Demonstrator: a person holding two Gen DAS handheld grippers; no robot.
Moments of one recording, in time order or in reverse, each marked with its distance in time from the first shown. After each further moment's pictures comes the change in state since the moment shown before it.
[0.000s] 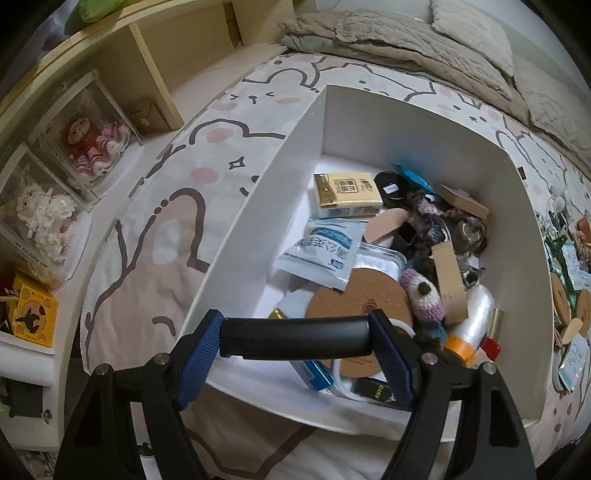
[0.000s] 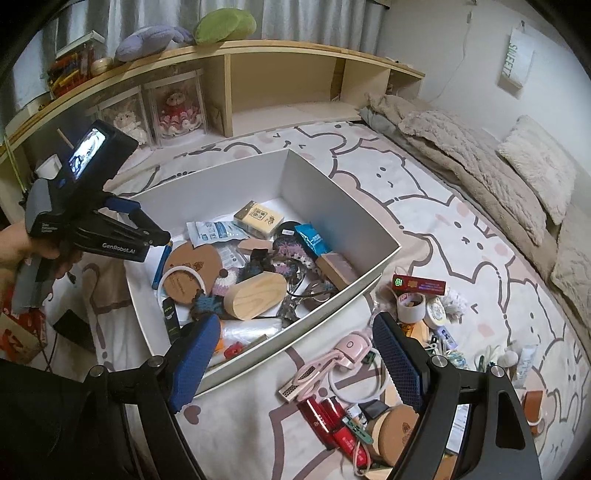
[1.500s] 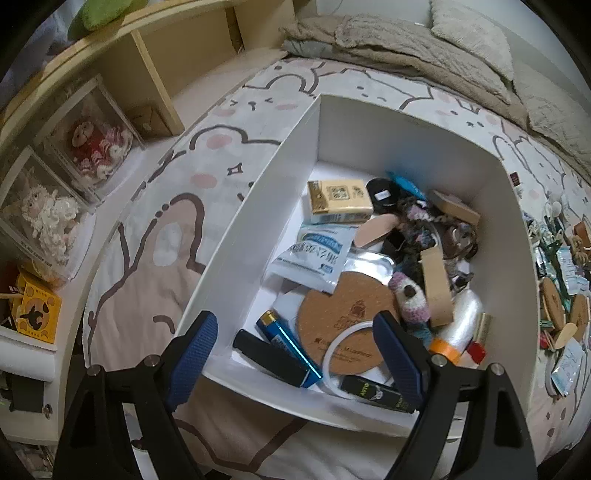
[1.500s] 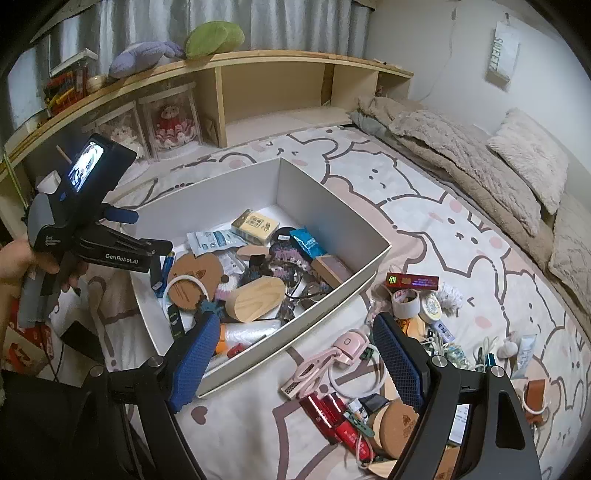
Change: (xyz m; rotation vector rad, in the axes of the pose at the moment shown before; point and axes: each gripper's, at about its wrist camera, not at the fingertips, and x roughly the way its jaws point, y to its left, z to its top) left arm -0.018 -0.010 0.002 -0.002 -0.019 -0.002; right arm -0.015 -0.004 0.000 0.047 -0.025 0.002
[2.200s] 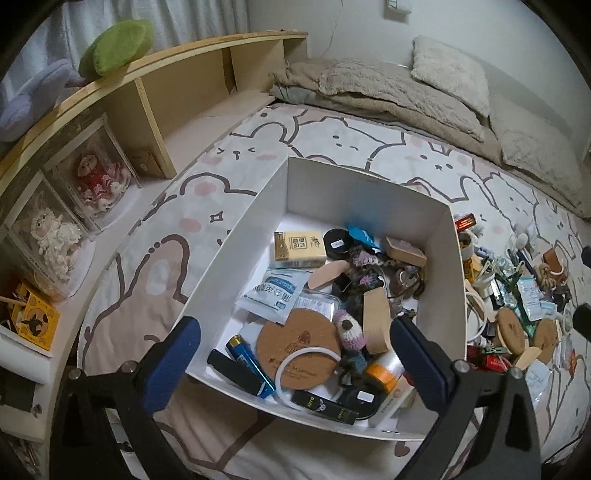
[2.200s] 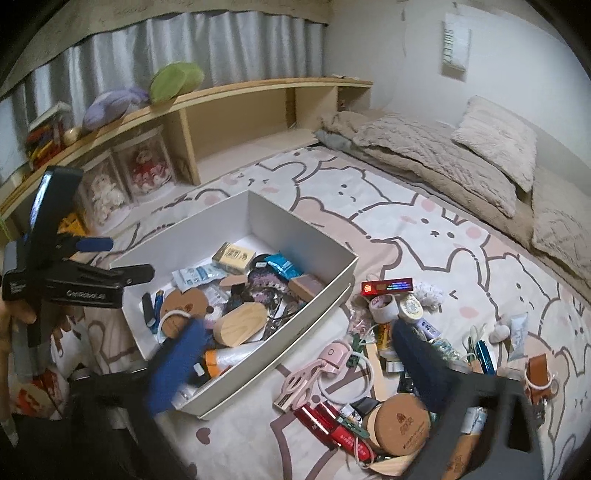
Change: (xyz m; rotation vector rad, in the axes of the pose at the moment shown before) left arm -0.060 -0.025 0.007 -0.040 -0.144 -0.061; right arm -0.024 -0.031 -0.003 0.162 -0.111 -0.043
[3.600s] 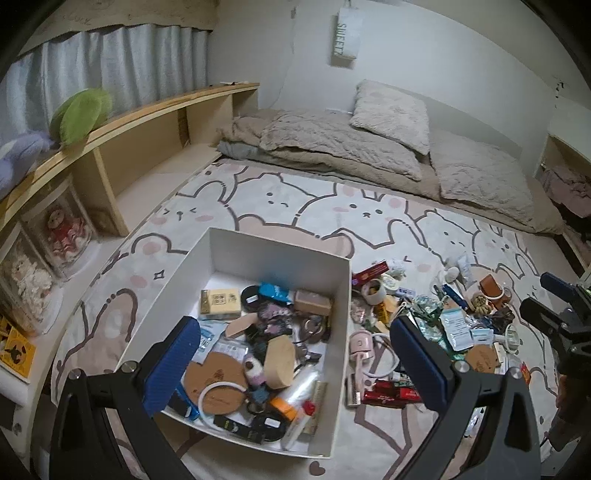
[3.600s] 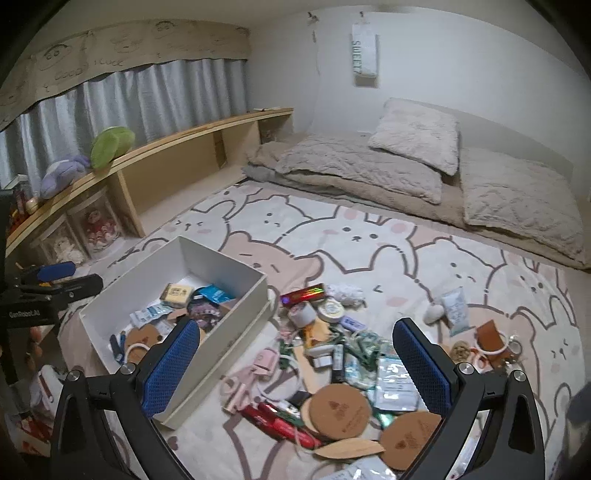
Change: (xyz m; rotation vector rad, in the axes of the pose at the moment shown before) left arm -0.075 -0.080 0.021 0.049 -0.181 -0.173; right arm -0.069 -0.084 -0.023 0.180 -0.109 -0.174
